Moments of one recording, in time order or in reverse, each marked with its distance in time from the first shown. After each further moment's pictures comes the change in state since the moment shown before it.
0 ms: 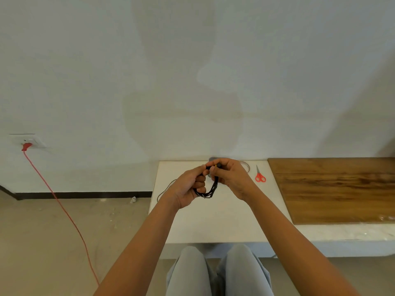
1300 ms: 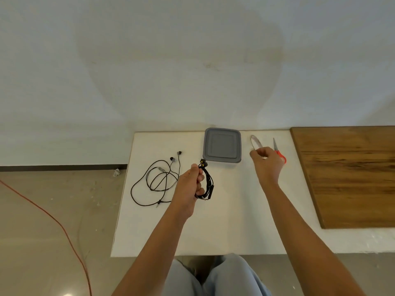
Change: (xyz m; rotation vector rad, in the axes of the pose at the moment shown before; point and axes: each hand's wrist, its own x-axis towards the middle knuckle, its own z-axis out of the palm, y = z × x) left_hand 0.182 -0.115 -0.032 -0.062 0.381 -0.140; right_hand 0.142 0.199 -0.158 -0.465 0.842 0.184
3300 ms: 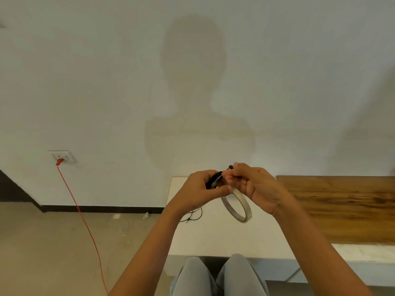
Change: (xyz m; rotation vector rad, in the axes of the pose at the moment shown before) left_hand -0.292 0.107 -0.037 0.716 -0.367 0.810; right_hand -0.274 -0.243 -0.197 0.689 -0.854 0.014
